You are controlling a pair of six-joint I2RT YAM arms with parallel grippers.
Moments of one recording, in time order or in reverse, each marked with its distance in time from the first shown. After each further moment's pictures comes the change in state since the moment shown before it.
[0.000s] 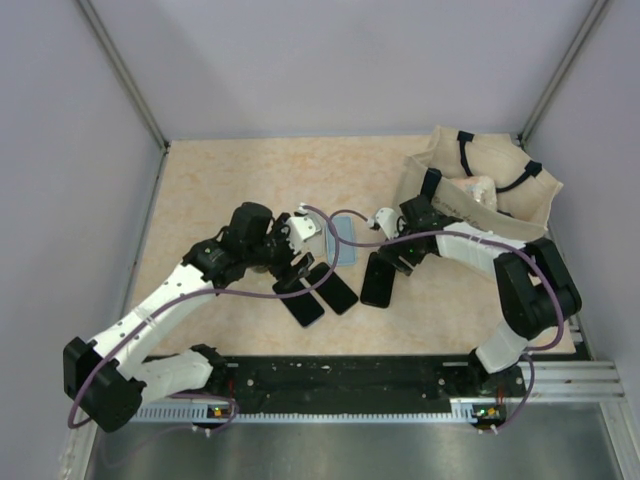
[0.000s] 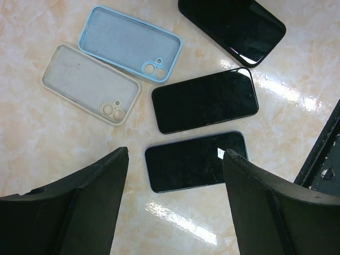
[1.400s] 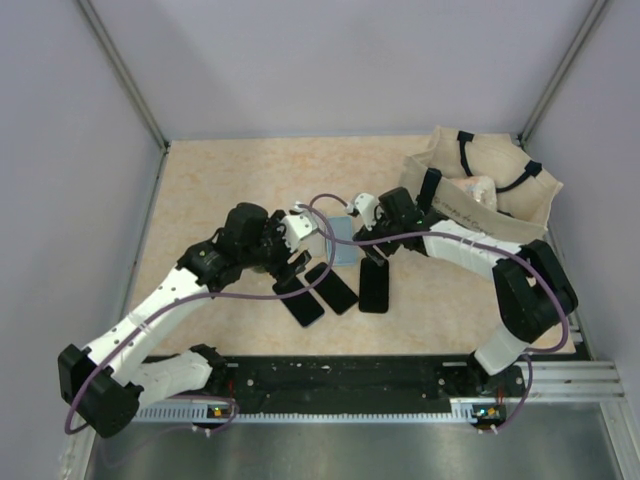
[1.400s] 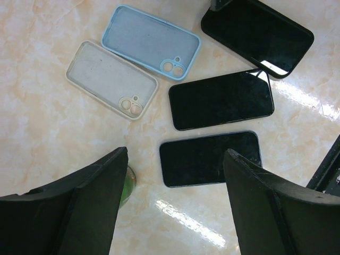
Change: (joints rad) left arm 0.000 -0.034 0.002 -0.003 -0.067 0.002; right arm 0.121 -0.008 0.099 0.097 -0.032 0.167
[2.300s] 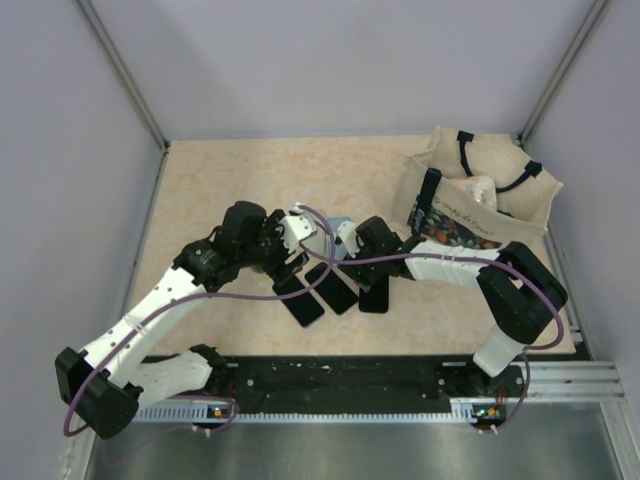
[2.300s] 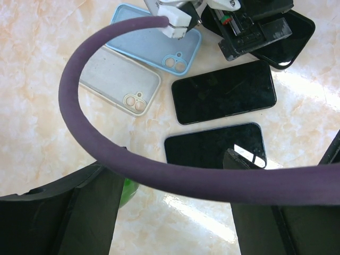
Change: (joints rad) left arm 0.001 -0.006 0.037 -0.059 -0.003 0.051; right arm 0.193 0.031 -0.110 0.086 0.076 0.132
